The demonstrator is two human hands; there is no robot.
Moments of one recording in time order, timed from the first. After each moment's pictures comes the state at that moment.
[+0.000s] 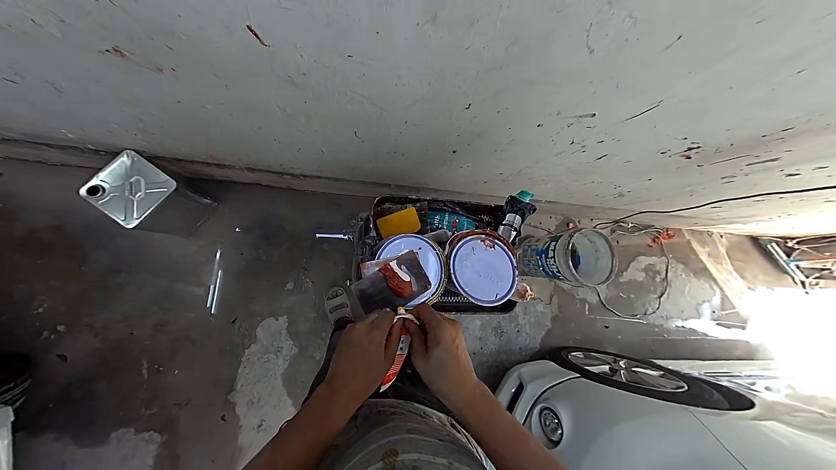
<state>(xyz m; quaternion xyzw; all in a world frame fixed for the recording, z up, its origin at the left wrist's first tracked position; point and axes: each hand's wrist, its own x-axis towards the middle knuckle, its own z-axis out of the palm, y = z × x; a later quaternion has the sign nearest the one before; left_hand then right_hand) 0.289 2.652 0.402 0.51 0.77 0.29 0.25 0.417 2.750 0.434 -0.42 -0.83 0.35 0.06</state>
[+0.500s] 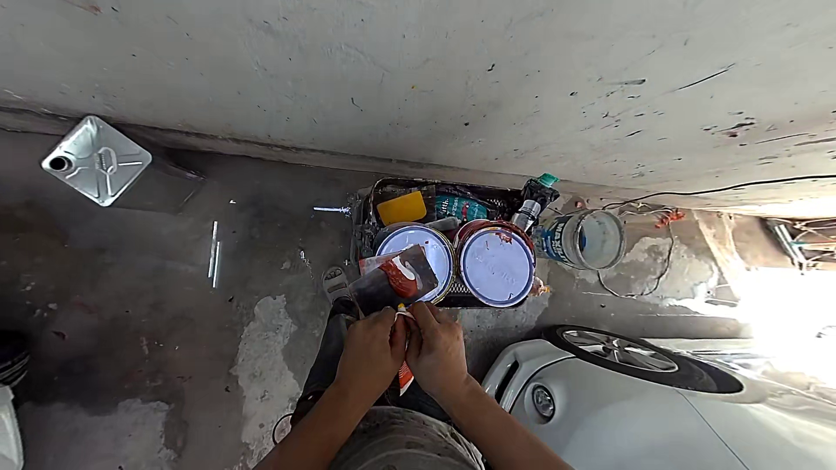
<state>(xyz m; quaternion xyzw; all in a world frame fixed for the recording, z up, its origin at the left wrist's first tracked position) 0.299 2.668 0.384 0.43 0.80 0.27 0.32 0.411 2.749 0.391 -0.40 -0.87 0.26 0.10</state>
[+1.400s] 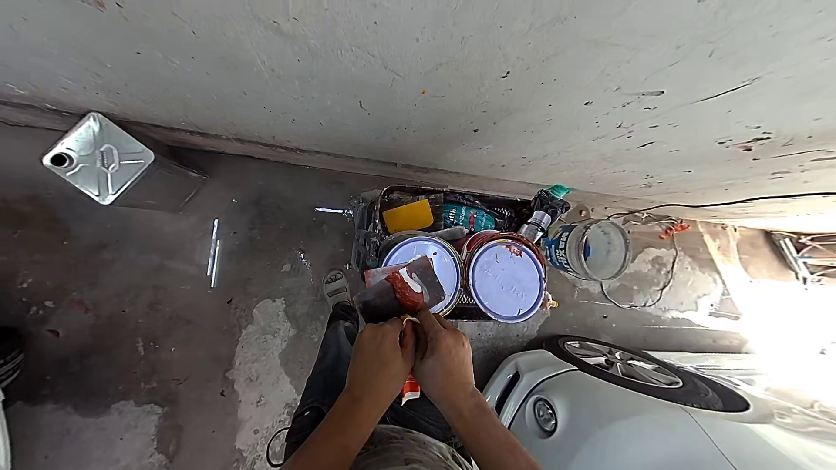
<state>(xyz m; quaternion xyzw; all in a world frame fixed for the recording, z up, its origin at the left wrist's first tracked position) 0.291 2.693 0.388 0.35 0.80 0.11 0.48 0.403 2.755 0.384 -0.47 -0.86 0.21 -0.04</state>
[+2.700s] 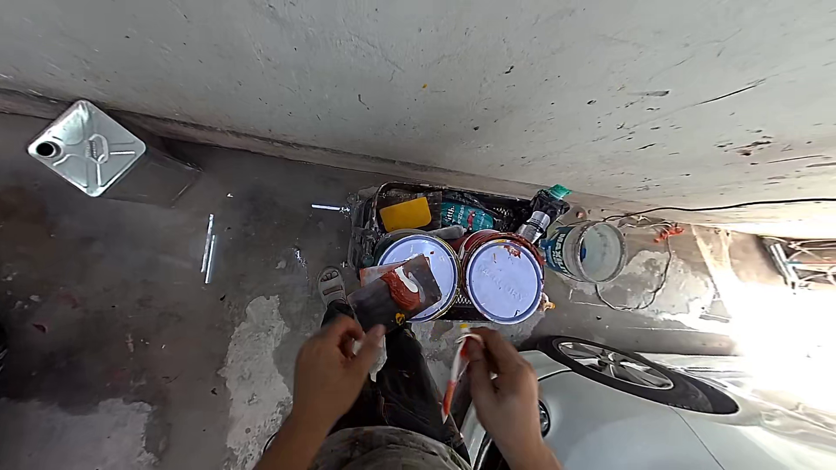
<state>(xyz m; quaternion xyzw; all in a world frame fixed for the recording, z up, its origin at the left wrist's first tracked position) 0.261 2.635 0.381 0.25 0.83 0.33 0.38 0.475 2.780 0.429 -0.49 -0.79 0.36 0.12</state>
